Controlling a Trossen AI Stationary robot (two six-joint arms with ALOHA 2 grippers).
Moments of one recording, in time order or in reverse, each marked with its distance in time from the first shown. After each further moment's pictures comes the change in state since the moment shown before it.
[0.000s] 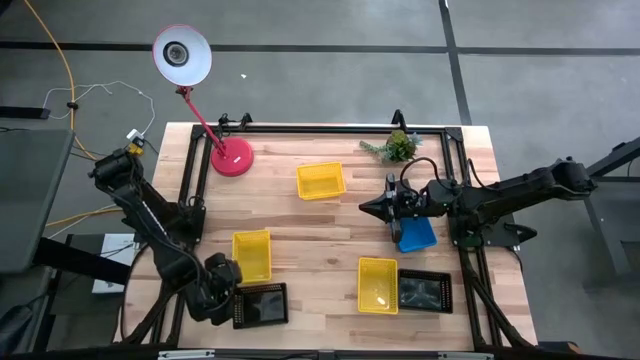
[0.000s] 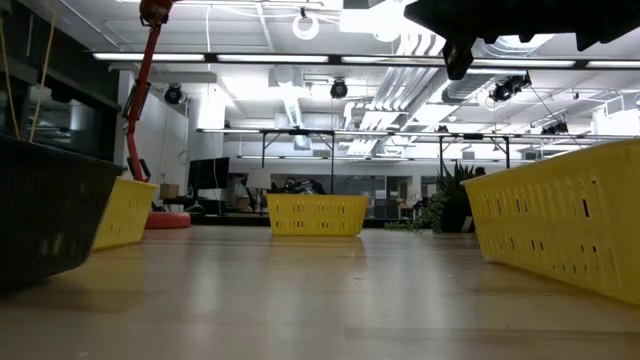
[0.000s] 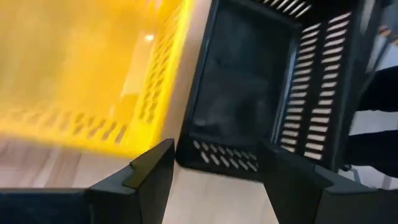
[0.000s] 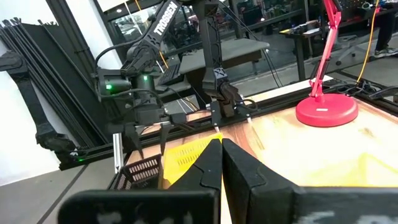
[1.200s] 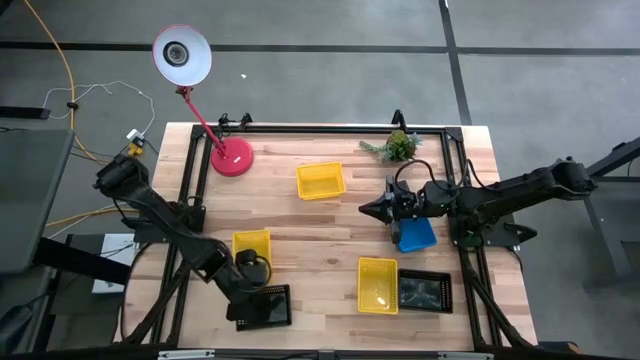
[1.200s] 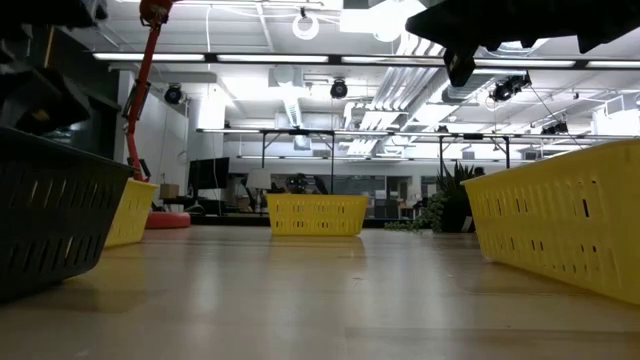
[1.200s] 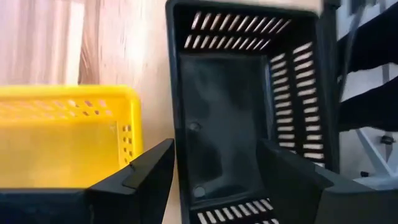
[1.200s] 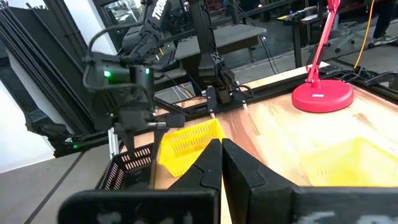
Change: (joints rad) left arm 0.247 0.080 0.021 0.196 0.192 0.534; right arm 0.000 0.000 0.000 -0.059 0.000 0.000
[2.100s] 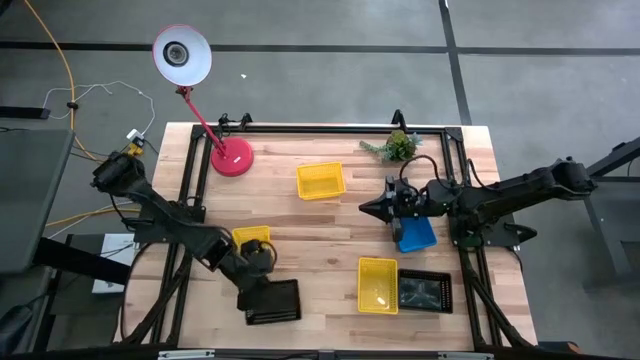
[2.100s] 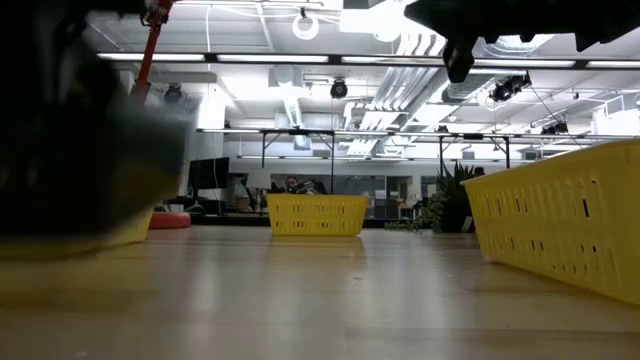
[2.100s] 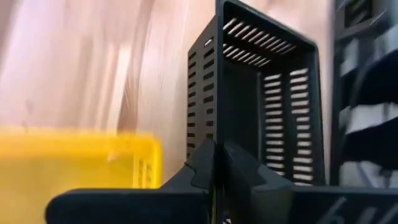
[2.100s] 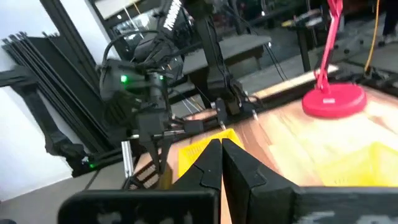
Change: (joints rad) left arm 0.100 -0.046 0.027 -0.020 -0.027 0.010; right arm -0.001 0.000 0.000 0.053 -0.012 0.080
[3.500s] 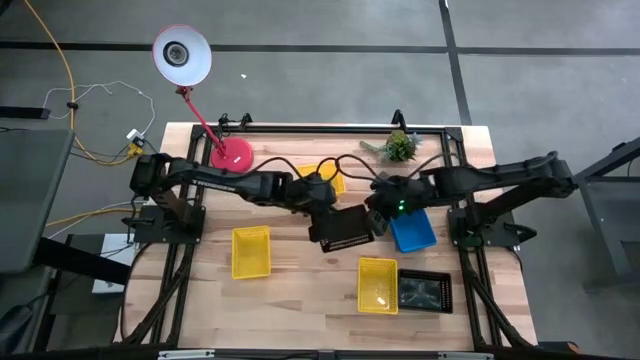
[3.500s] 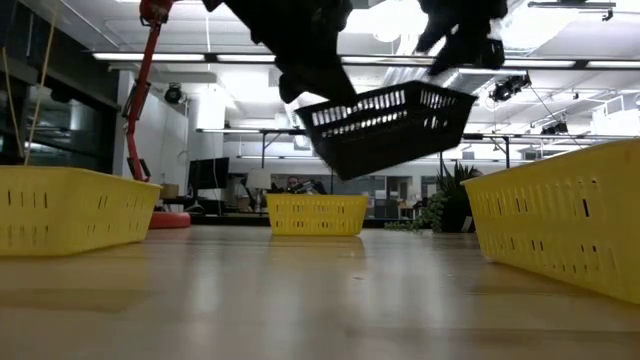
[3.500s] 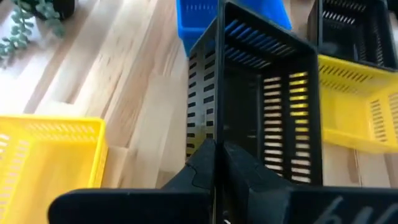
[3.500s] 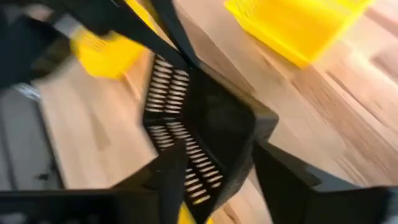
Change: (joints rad) left arm 0.598 0.286 0.469 0.047 0.050 0.587; right arm 0.009 0.230 0.654 -1.268 0.048 0.392
